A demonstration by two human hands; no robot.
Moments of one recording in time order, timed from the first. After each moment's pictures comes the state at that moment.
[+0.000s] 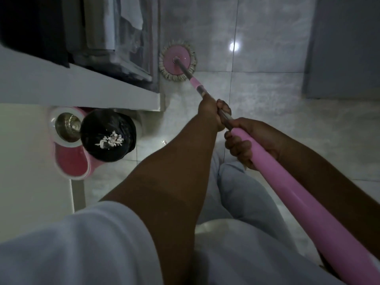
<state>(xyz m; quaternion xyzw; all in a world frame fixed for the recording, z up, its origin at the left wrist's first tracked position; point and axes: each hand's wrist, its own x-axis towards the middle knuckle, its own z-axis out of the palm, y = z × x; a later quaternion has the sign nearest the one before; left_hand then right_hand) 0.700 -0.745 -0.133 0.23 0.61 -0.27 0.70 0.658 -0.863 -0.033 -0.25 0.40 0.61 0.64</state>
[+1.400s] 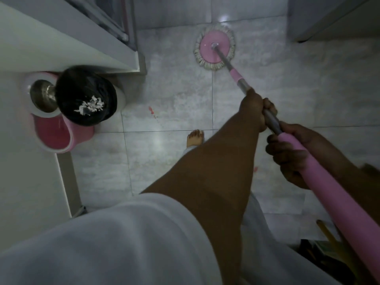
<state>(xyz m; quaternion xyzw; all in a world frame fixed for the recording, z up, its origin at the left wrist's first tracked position) 0.488 -0.923 -0.111 0.21 0.55 -0.38 0.72 0.407 -1.018 -0.016 -0.14 0.47 0.47 0.73</state>
